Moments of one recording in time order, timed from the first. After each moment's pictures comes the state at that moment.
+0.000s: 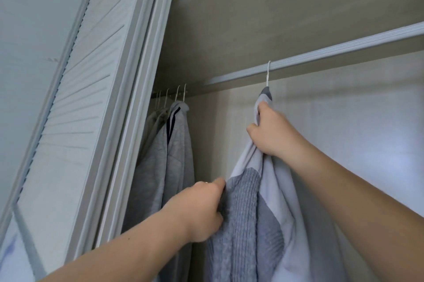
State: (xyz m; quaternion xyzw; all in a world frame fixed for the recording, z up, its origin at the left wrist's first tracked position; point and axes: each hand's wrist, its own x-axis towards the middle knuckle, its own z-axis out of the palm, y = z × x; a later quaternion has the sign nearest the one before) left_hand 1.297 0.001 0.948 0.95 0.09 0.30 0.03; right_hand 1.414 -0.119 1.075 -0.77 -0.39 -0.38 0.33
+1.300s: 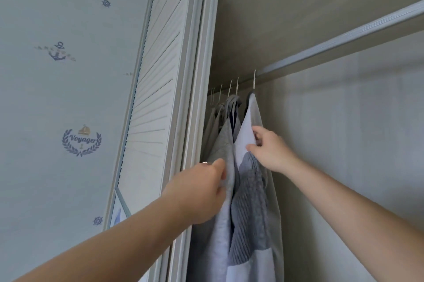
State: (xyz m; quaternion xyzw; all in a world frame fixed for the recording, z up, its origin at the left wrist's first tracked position) left_hand 1.213 0.044 0.941 0.90 0.23 0.36 -0.08; right_hand 1.434 0.007 1.017 -0.69 -0.56 -0.19 0.40
